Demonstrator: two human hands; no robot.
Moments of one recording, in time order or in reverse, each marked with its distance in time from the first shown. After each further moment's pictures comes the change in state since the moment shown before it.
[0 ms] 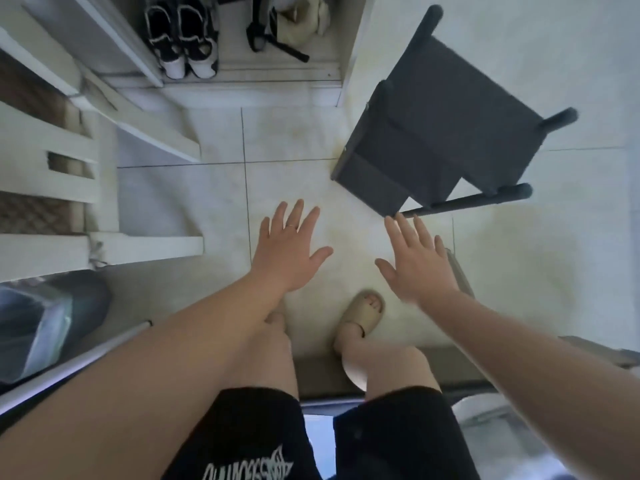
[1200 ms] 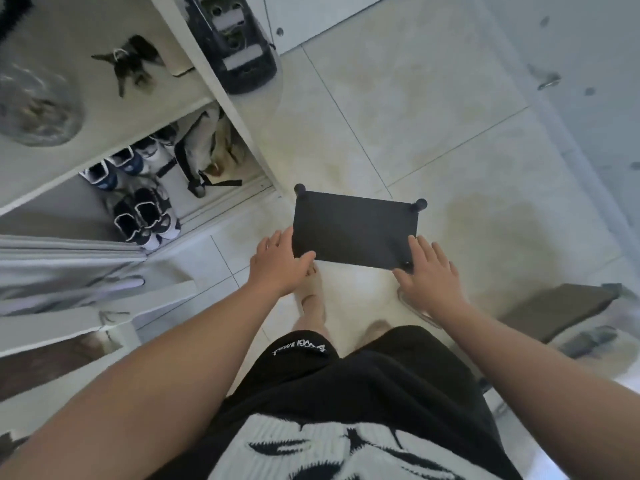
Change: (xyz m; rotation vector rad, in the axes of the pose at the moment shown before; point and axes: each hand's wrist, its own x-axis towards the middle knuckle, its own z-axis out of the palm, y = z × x) left_hand 0.127 0.150 -0.251 0.010 -0.160 0.006; right_hand -0.012 0.125 -0.181 0.516 0.059 0.462
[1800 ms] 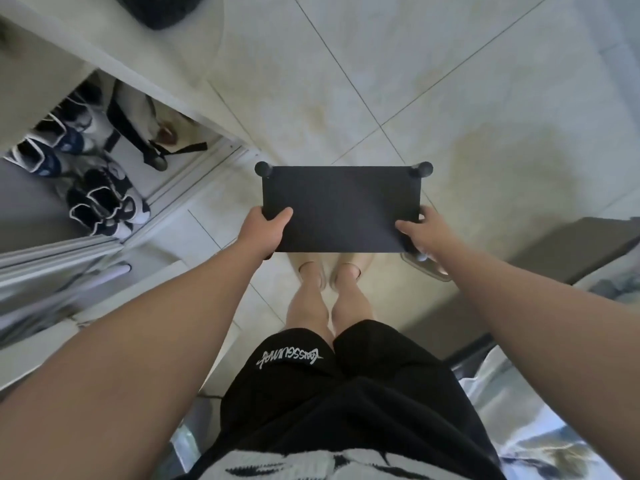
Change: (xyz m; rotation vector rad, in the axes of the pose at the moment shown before) left_hand 0.123 0.008 0.033 -0.604 -0.150 -0.370; right_hand 0.121 0.029 0.033 0.957 -0.211 0.530
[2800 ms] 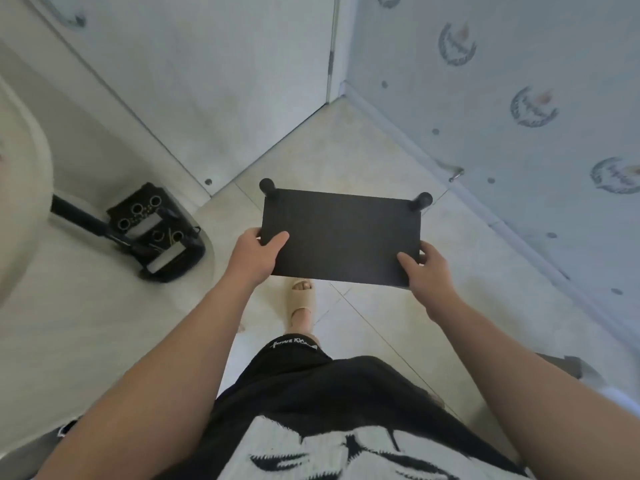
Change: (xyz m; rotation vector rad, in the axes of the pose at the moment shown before) left_hand -0.018 0.403 -0.054 -0.066 0.041 0.493; right_hand -0.020 -0.276 -0.210 0.356 0.320 -0.407
